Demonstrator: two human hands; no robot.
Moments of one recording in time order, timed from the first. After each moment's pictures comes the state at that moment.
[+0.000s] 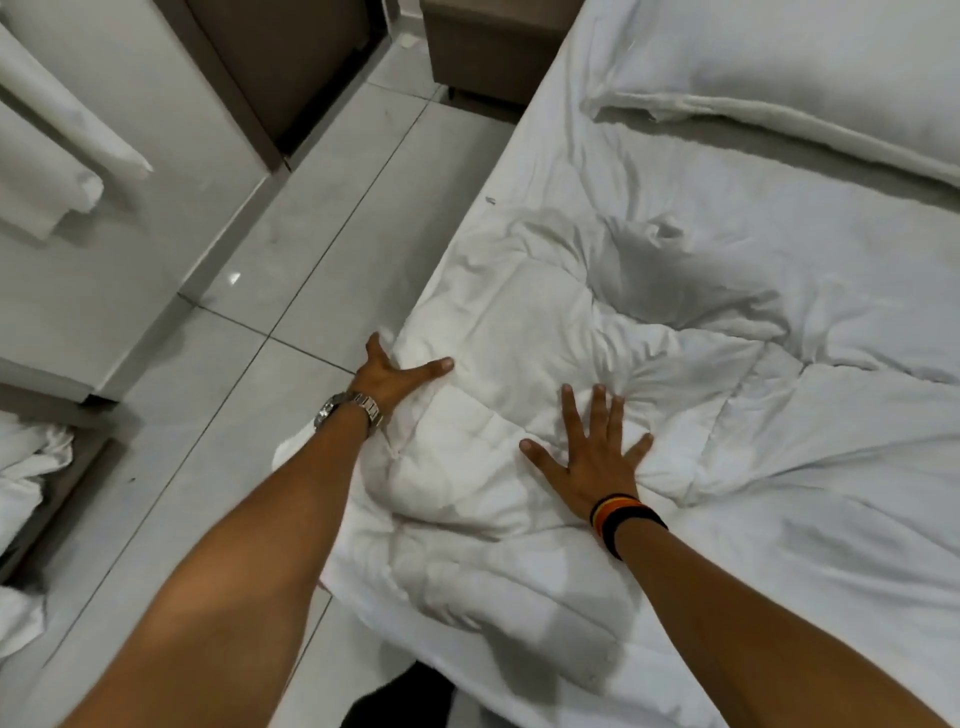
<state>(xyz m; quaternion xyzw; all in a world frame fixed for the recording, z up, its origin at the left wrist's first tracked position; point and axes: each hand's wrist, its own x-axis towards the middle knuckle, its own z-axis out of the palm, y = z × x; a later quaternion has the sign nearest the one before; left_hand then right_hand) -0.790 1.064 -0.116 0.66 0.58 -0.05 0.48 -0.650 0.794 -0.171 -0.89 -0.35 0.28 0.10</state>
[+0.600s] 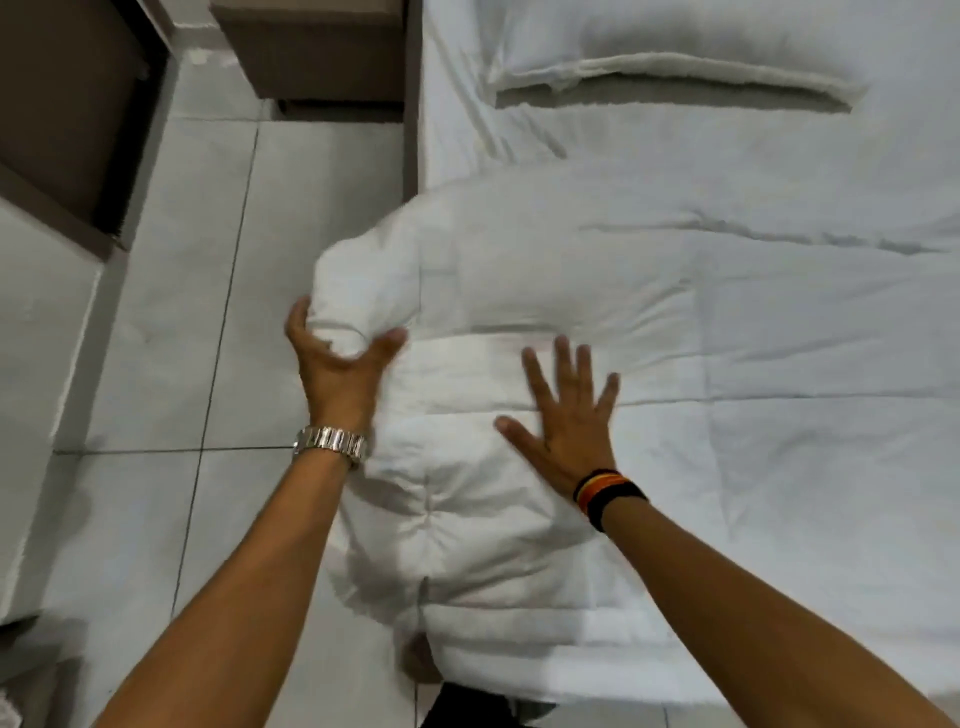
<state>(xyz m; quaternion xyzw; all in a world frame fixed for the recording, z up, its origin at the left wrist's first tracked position) -0.766 1.218 -0.089 0.69 0.42 0.21 0.54 -0.714 0.955 -0.148 -0.95 -0.25 0.13 0.15</state>
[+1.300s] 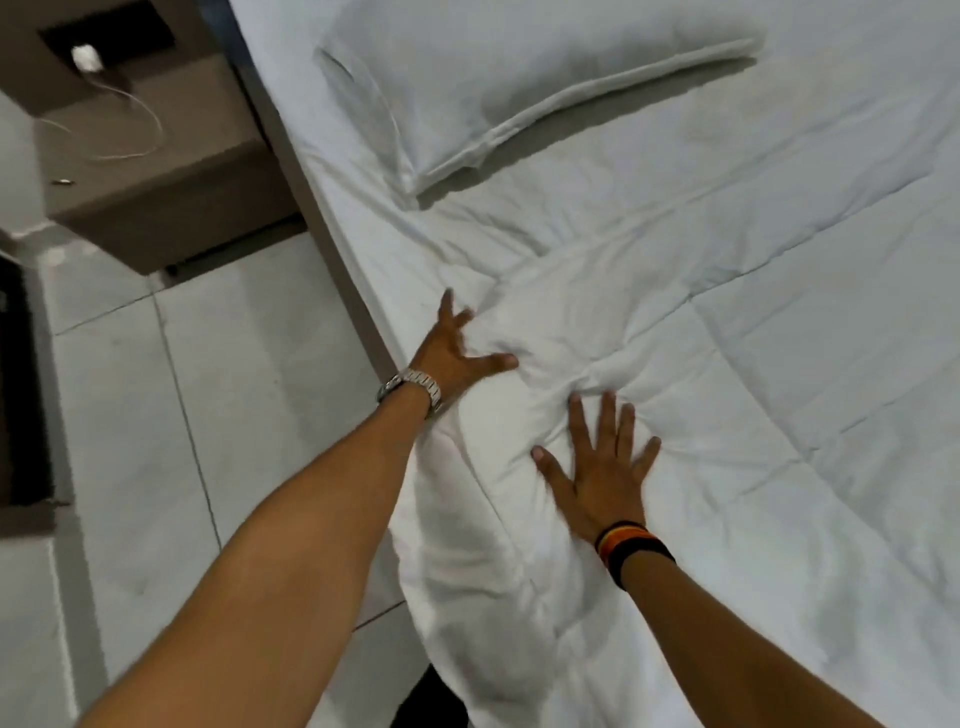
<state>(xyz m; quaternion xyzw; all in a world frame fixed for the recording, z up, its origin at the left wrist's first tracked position) -0.456 1.296 -0.162 0.84 0.07 -0.25 0.48 -0.623 1.085 -0.195 -0.97 0.09 0.15 0.18</state>
